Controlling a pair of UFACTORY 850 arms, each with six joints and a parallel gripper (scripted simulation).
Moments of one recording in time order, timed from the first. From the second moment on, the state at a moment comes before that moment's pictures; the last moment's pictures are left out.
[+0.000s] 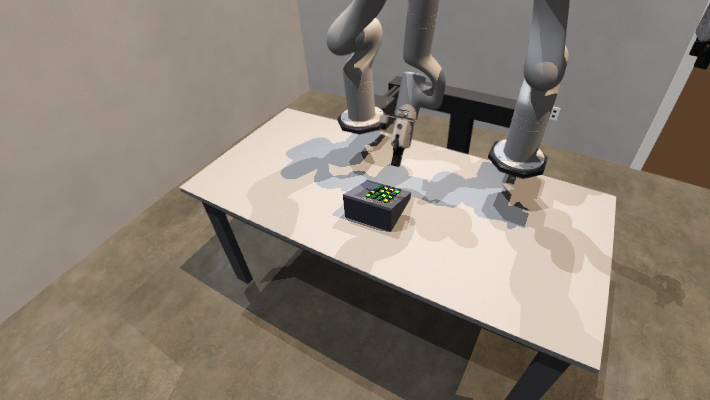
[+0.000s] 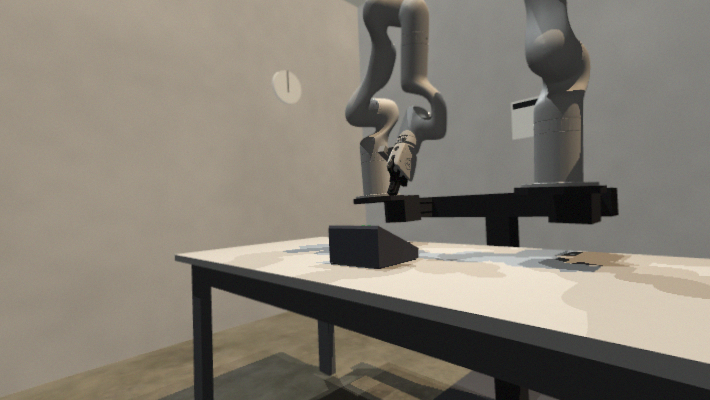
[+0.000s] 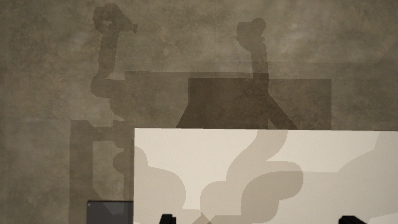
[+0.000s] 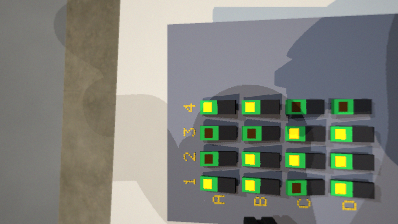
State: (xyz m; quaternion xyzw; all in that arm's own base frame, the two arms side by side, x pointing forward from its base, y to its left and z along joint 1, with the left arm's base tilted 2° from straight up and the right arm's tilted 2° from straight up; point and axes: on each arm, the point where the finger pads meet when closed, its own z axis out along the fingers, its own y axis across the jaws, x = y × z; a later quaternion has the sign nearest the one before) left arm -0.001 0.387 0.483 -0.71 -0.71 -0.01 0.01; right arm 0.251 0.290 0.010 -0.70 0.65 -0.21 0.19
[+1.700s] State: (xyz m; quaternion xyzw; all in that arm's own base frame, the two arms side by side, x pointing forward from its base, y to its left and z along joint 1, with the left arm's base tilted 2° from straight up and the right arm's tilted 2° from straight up) left arm -0.001 0.387 0.483 -0.71 -0.71 -0.01 0.01; right arm 0.303 0.289 -0.071 -0.70 0.65 -0.21 0.19
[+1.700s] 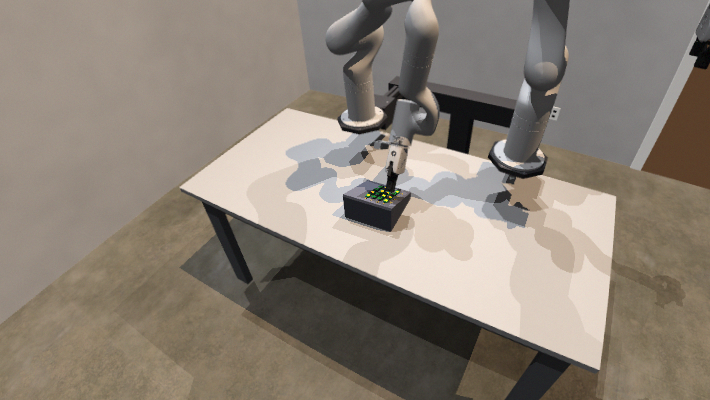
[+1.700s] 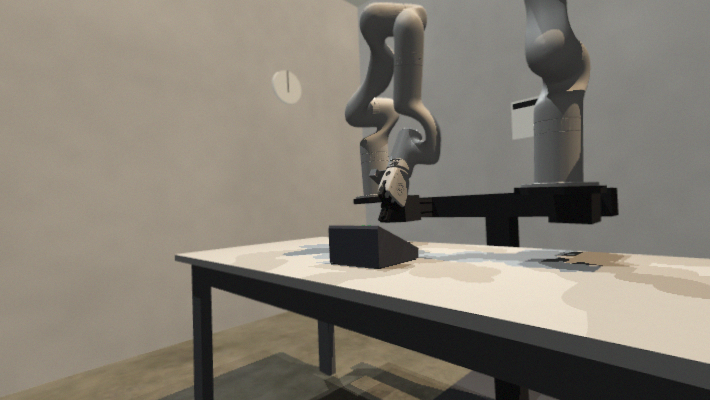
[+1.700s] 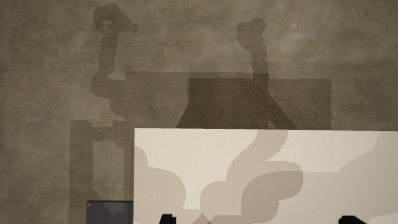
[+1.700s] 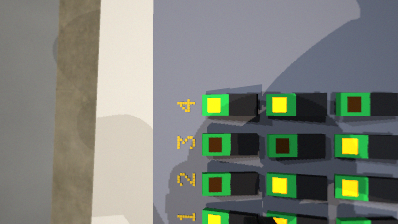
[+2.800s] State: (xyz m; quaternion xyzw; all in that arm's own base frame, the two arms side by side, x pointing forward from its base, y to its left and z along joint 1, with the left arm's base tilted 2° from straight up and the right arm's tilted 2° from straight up) left arm -0.001 0.387 0.483 -0.71 -0.71 -0.01 0.01; right arm 0.317 0.289 -0.093 -0.70 0.65 -0.21 0.19
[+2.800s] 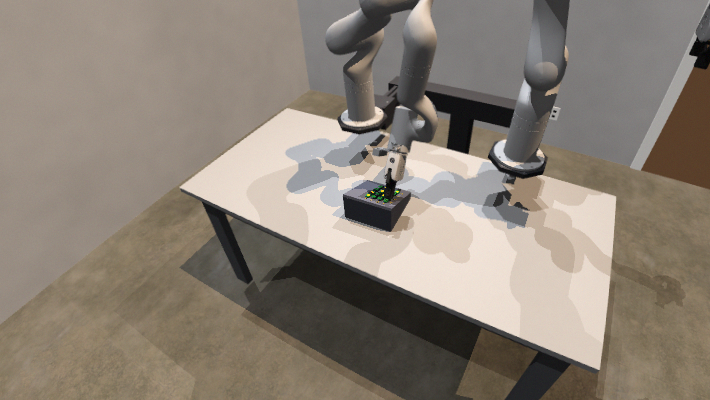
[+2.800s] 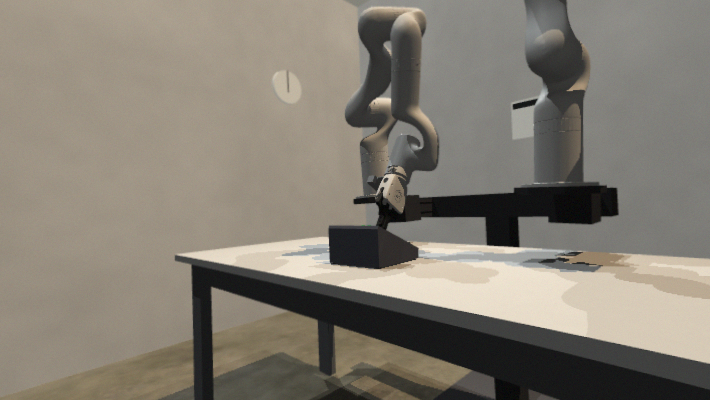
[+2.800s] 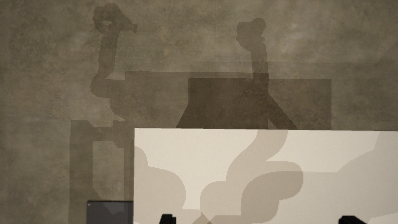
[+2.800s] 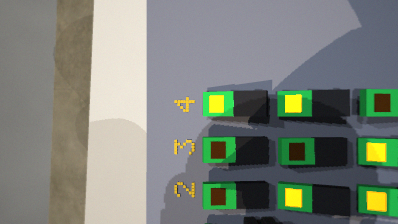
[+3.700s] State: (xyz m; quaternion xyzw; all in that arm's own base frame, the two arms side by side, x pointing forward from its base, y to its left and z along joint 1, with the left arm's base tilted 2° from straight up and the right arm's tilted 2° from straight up) left arm -0.001 0.387 0.483 -0.71 -0.71 -0.01 0.01; right arm 0.318 0.289 -0.094 -0.70 0.65 -0.21 0.19
